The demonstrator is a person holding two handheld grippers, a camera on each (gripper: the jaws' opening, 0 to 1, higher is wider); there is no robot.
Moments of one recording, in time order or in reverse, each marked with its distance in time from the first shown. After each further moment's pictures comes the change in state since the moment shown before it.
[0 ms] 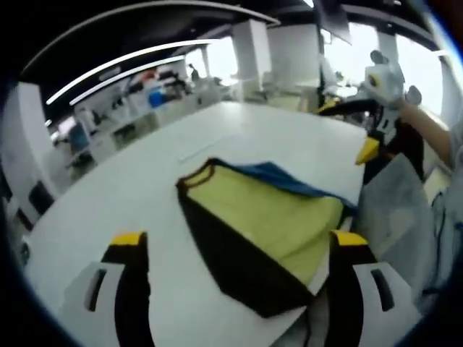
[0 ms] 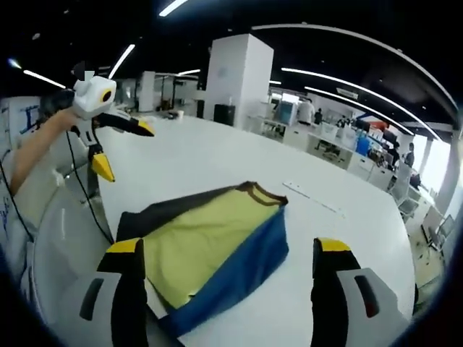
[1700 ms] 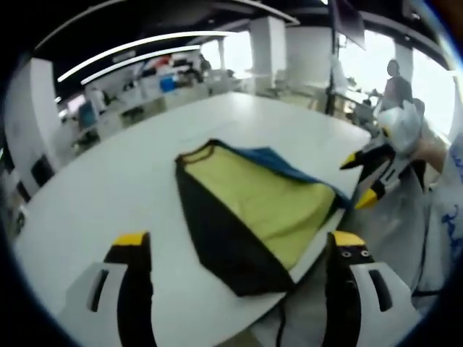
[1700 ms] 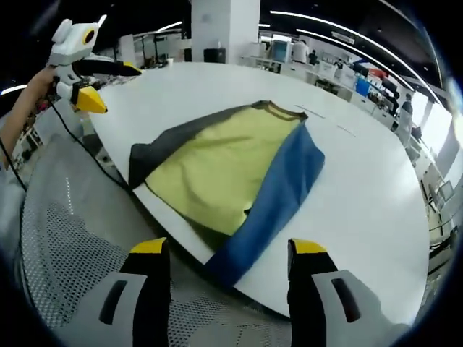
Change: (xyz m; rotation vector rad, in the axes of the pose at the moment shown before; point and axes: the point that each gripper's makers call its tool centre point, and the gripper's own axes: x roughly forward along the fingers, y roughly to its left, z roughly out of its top) left arm -0.013 -0.020 -0.041 -0.108 0.036 0.031; right arm 0.005 0.073 -0.115 0.113 0.358 0.001
